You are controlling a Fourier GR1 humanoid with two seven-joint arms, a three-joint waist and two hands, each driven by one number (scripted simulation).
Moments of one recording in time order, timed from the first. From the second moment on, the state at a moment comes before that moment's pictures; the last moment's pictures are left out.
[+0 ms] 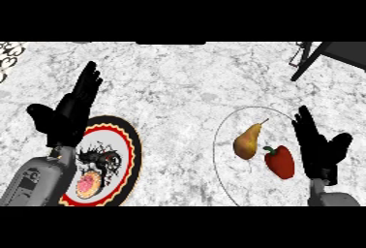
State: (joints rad) left arm -0.29 0.34 -0.18 -1.53 0.18 0.27 0.13; right arm -0.04 -0.23 0.04 -1.40 -0.19 -0.24 0.06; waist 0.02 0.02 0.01
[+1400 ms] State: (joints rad) left arm 0.06 0.47 -0.02 -1.43 0.28 0.10 0.05; right arm 0.47 -0.10 0.34 -1.88 1.02 -0.71 -0.02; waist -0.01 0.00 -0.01
